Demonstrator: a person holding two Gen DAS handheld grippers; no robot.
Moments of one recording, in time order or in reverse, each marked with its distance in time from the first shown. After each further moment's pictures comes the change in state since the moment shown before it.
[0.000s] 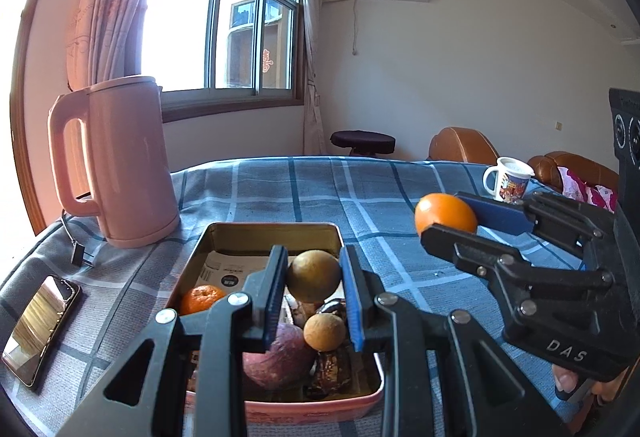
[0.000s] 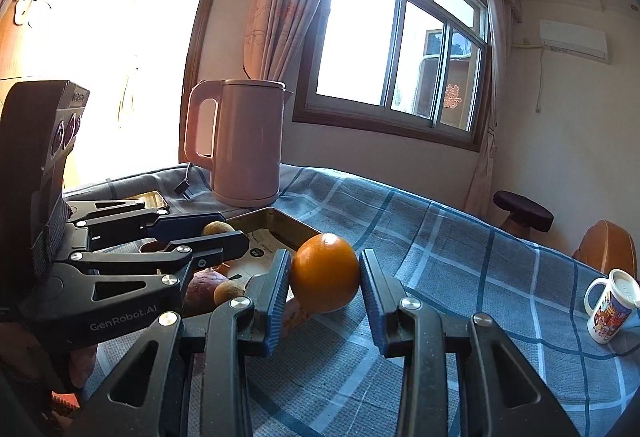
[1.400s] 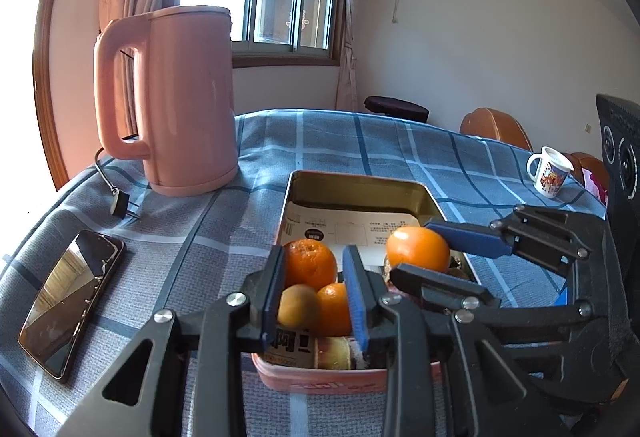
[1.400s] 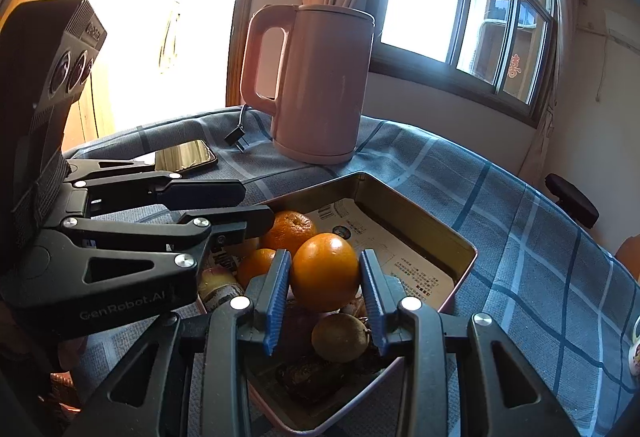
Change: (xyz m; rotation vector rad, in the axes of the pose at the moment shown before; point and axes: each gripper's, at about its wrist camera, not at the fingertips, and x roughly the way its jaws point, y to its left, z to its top) left arm 0.011 0.075 -0.012 -0.088 0.156 0.074; right arm 0.082 0.072 0.008 -0.083 0.202 0.168
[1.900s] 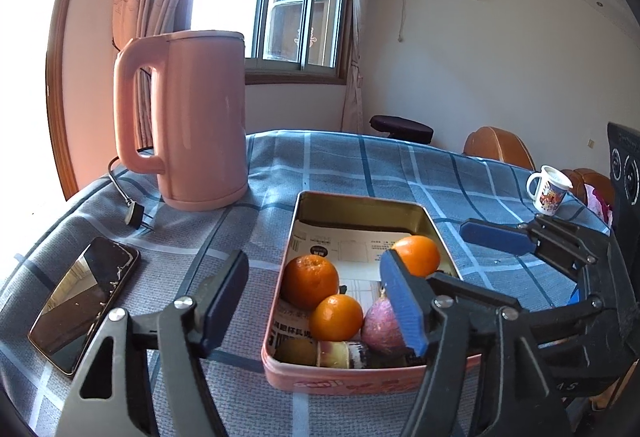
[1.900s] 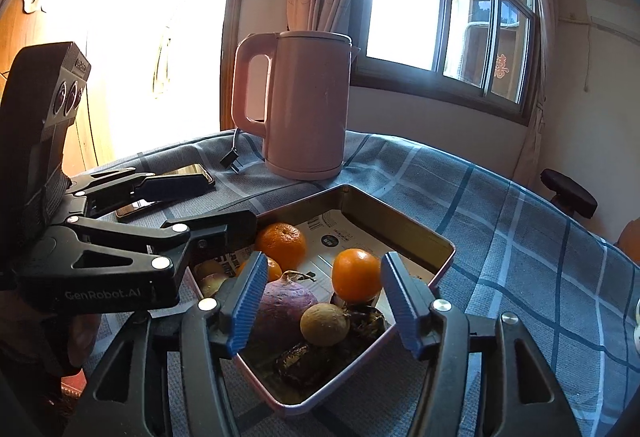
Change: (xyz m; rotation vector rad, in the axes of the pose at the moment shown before) left arm -0.021 0.001 0.003 -0.024 -0.076 0.014; right arm -0.028 -0.013 -0.004 0.064 -0.068 -0.004
